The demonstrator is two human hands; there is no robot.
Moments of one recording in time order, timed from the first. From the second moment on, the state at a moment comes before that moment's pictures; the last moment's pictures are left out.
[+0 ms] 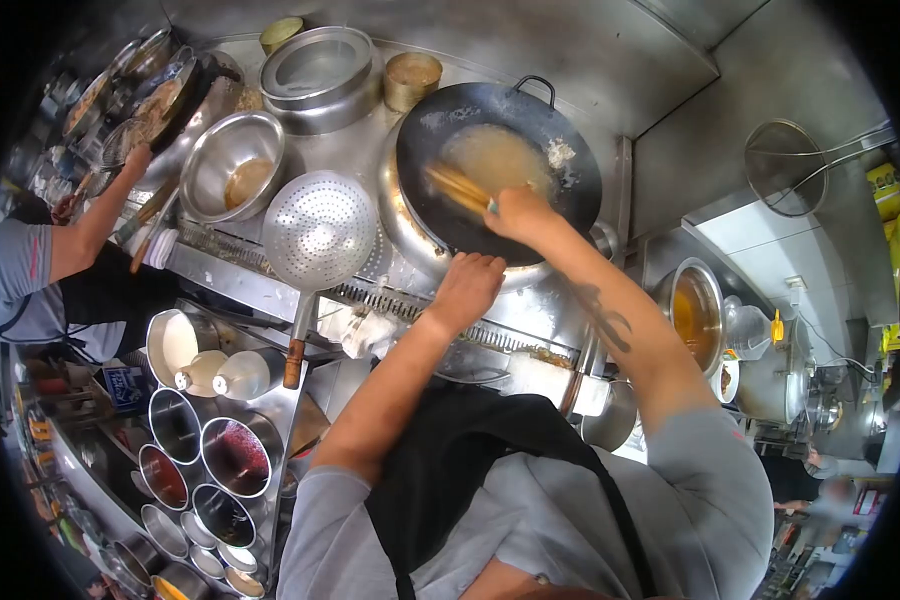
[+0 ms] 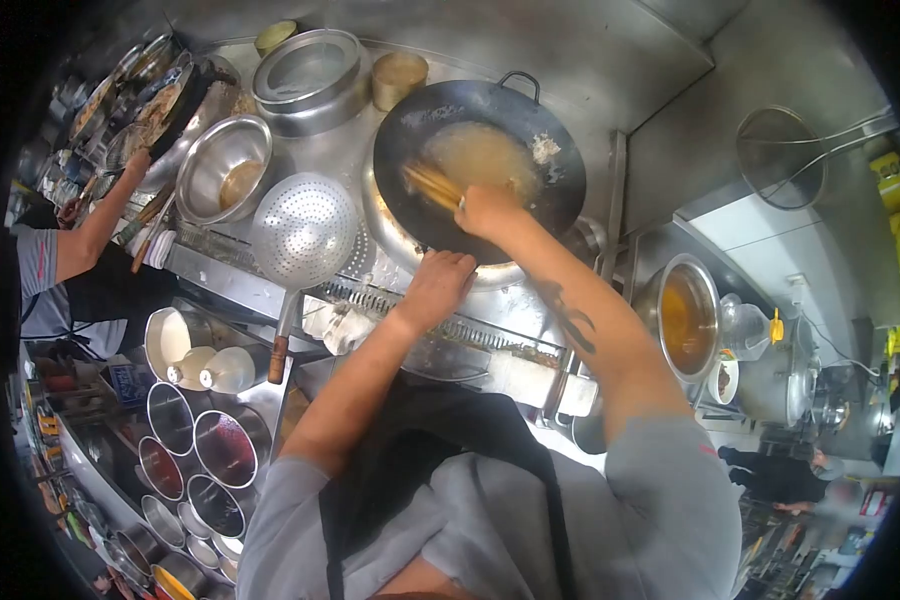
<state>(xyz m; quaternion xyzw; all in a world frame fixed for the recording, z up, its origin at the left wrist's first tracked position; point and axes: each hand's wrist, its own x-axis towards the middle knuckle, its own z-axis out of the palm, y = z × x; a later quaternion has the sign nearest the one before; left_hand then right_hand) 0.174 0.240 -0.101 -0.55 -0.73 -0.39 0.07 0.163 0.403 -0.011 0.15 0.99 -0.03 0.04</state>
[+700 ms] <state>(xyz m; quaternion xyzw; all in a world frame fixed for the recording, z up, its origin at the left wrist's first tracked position) 0.171 0.241 -0.105 -0.54 -0.72 -0.43 0.09 0.194 0.517 0.014 0.21 0.97 0.10 0.07</state>
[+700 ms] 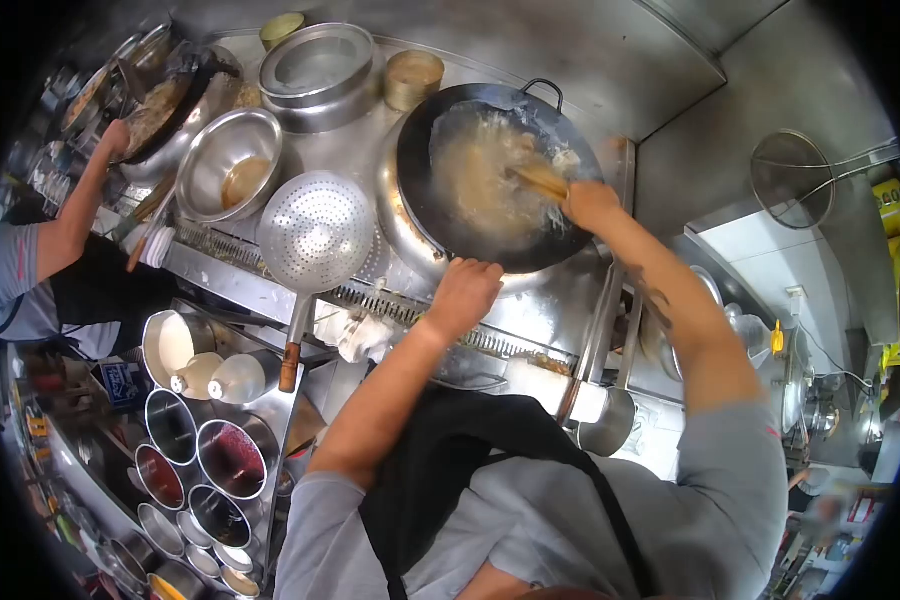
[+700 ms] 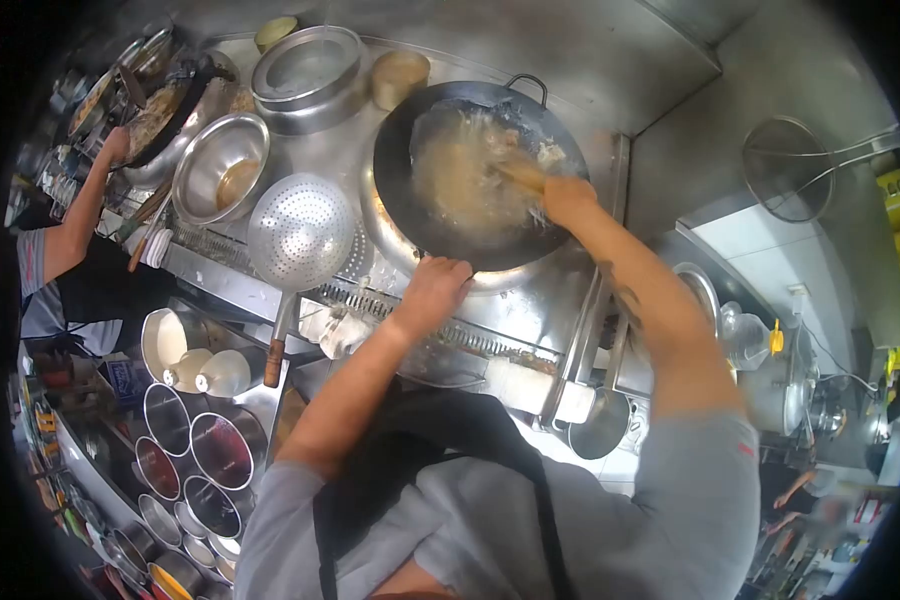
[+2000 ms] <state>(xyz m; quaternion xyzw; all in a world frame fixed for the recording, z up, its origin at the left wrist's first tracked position) 0.172 0.244 -0.107 -0.54 -0.73 -0.42 0.09 0.168 0.501 0.007 0.23 0.97 0.07 0.09</state>
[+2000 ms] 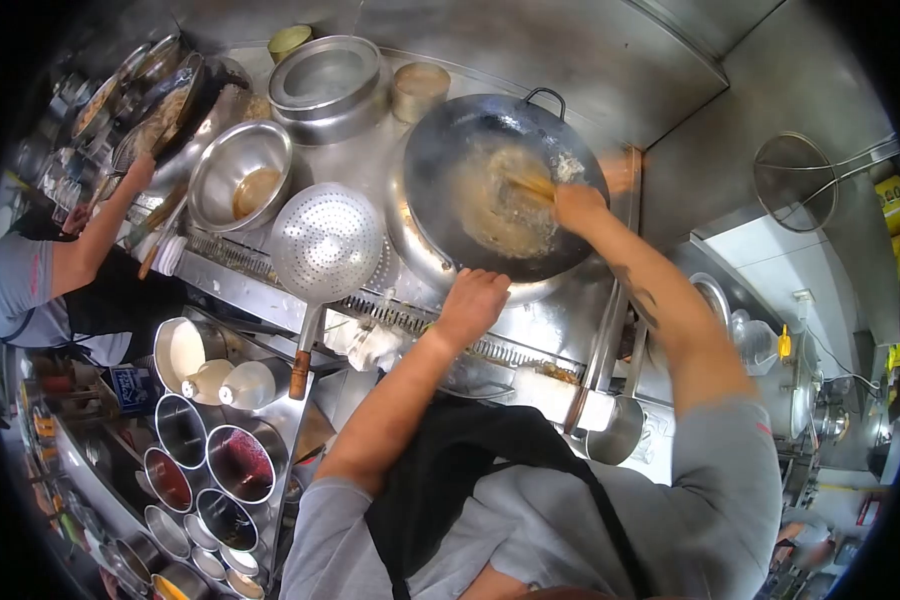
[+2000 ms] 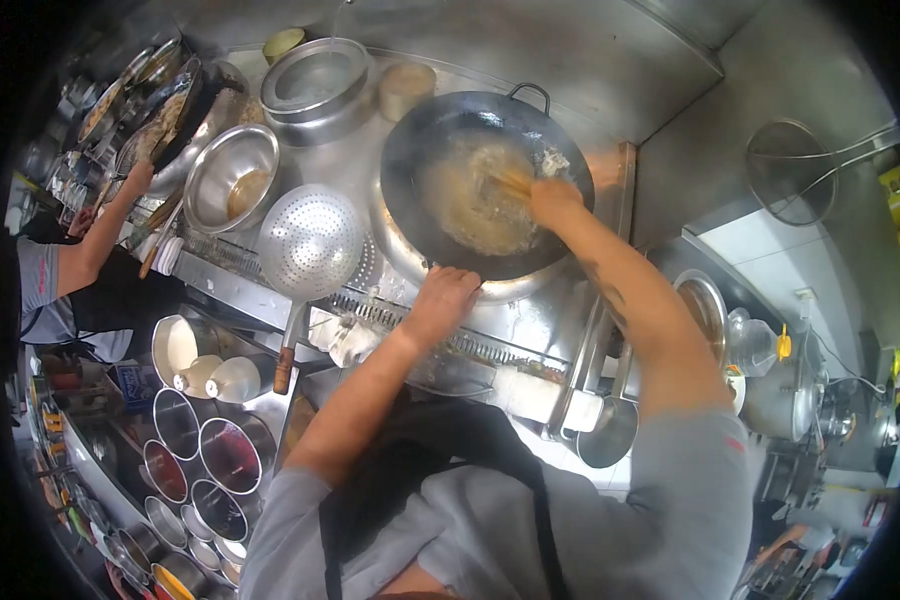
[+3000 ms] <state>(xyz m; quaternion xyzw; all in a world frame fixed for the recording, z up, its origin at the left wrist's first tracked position) 0.168 0.240 -0.103 -0.54 -0.73 -0.42 0.07 0.136 0.482 -0.031 0.25 0.96 0.01 0.10</state>
